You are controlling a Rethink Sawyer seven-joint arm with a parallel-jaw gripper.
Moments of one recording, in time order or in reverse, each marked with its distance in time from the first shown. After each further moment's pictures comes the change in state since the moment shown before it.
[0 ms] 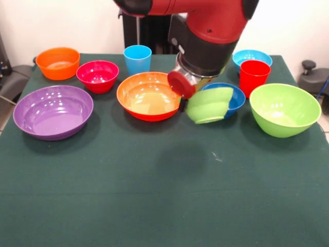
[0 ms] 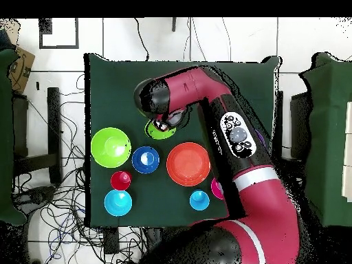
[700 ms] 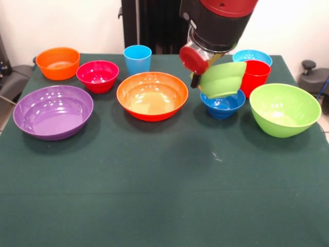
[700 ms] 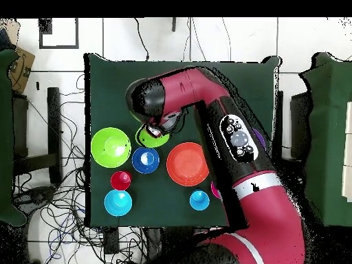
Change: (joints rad) arm -0.005 -0.068 0.017 0.066 0.091 0.040 0.000
